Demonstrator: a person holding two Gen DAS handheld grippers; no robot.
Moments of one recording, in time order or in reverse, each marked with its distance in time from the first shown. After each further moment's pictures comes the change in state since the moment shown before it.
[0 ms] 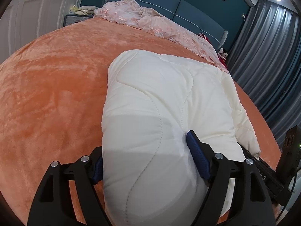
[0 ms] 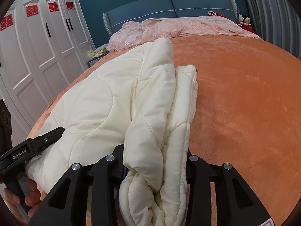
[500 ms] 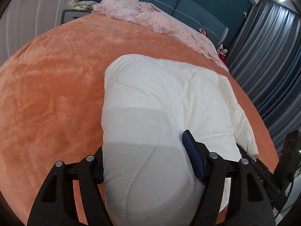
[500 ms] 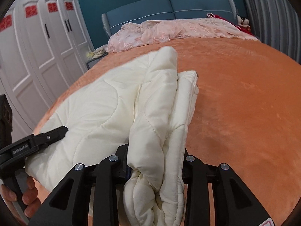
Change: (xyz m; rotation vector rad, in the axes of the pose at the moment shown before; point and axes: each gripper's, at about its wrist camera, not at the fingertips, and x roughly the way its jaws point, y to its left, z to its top) left arm -0.008 -0.006 0.013 -0.009 0.039 -0.018; right arm -0.014 0.014 0.011 -0.027 -0.008 -0.028
